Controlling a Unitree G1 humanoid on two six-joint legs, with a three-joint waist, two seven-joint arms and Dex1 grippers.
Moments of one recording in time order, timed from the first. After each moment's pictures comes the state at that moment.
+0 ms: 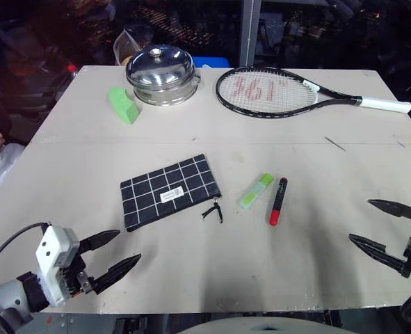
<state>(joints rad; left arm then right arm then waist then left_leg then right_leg) 0.65 0.69 0.61 -0.45 -0.62 0.34 -1.08 0.50 -0.75 -0.62 -0.50 0.56 0.23 1.10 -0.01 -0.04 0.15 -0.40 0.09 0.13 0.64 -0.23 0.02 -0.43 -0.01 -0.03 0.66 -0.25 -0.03</state>
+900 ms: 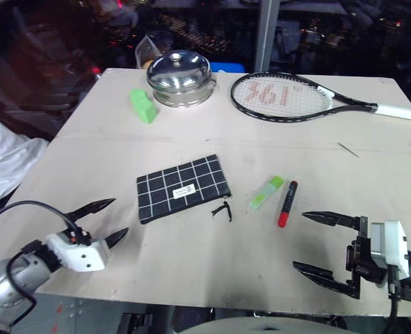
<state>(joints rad) 0.18 0.84 0.37 0.41 0.46 -1.09 -0.44 0.46 -0.73 -0.29 -0.79 0.60 0.22 1.04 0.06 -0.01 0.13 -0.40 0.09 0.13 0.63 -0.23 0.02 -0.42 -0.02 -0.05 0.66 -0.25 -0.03</state>
